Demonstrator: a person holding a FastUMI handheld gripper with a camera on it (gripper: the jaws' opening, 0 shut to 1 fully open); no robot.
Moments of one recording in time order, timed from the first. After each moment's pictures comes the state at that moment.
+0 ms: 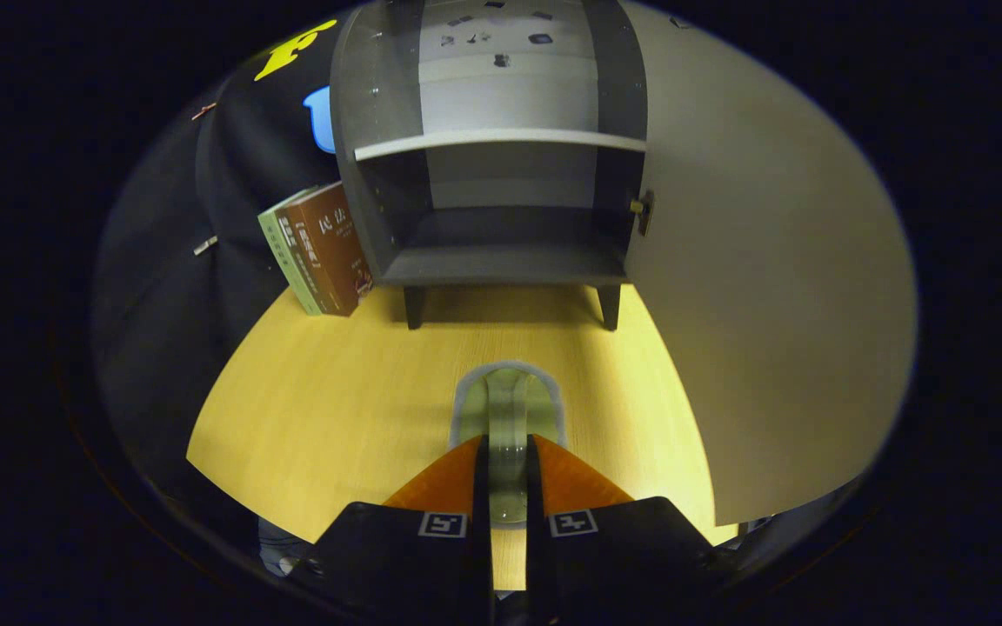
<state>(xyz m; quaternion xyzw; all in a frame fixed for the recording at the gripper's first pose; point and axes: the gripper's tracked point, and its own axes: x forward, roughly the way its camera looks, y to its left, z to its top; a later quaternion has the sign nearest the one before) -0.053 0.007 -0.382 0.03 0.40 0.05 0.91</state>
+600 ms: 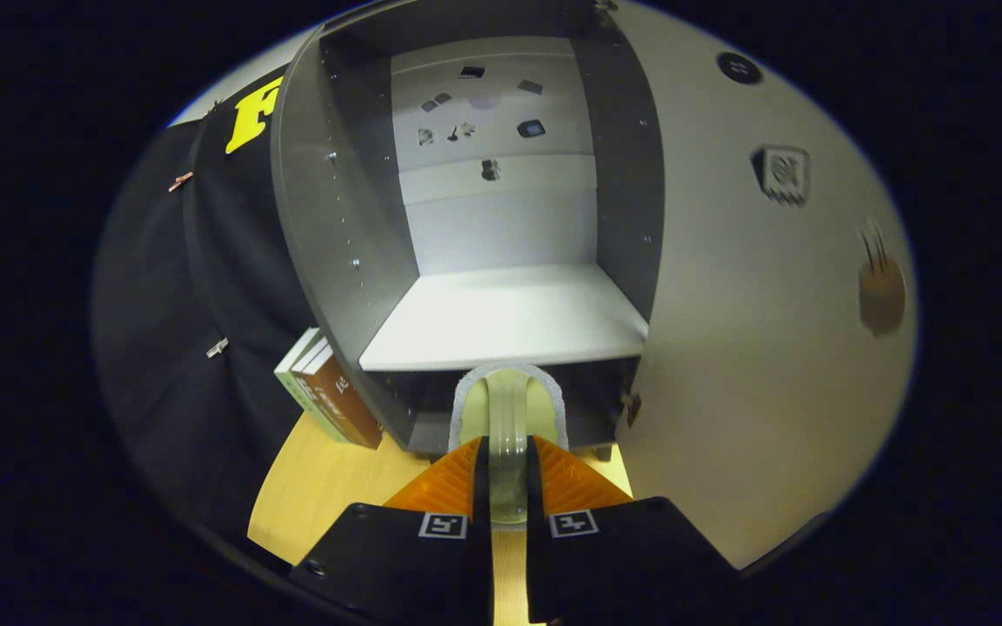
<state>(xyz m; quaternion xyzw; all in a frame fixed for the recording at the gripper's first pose) 0.100 0.010 -0.204 0.06 0.31 0.05 0.95</state>
